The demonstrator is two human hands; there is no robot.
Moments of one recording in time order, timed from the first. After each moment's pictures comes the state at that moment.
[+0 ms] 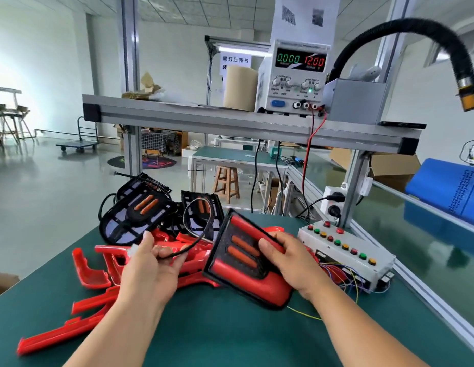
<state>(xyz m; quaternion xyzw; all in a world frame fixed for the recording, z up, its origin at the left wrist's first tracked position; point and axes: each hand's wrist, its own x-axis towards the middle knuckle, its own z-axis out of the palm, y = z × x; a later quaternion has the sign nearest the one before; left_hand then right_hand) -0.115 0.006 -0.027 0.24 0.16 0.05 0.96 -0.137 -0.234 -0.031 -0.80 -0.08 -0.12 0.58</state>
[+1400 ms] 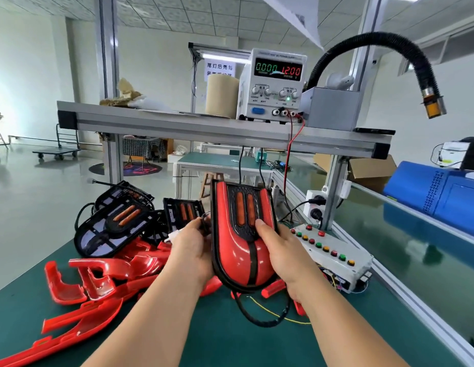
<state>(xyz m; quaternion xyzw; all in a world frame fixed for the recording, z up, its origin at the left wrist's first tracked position) -0.115 -0.073 0.022 0.35 0.06 -0.17 0.92 -0.168 -0.221 0.015 -0.79 0.08 -0.14 0.60</state>
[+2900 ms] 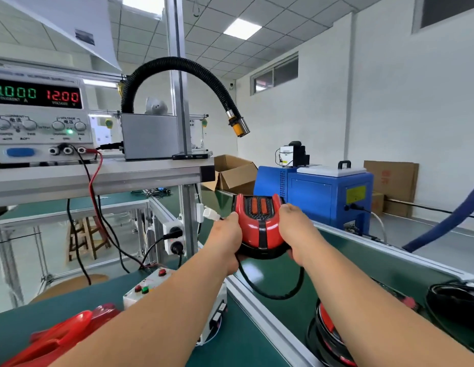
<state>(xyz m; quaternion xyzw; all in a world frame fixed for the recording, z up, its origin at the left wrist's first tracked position) -0.143 -0.432 0.088 0.62 -0.17 -0.29 0.71 -0.224 -0.528 0.094 -0.68 0.39 -0.34 0.53</state>
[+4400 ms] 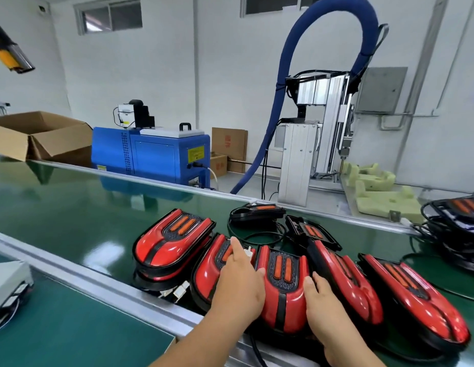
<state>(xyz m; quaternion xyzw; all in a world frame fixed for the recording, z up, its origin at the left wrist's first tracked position) -0.446 -0.461 -0.040 0.69 -0.61 -0.20 0.34 -0.594 -0.455 -0.061 -0.50 0.66 -0.41 0.40</state>
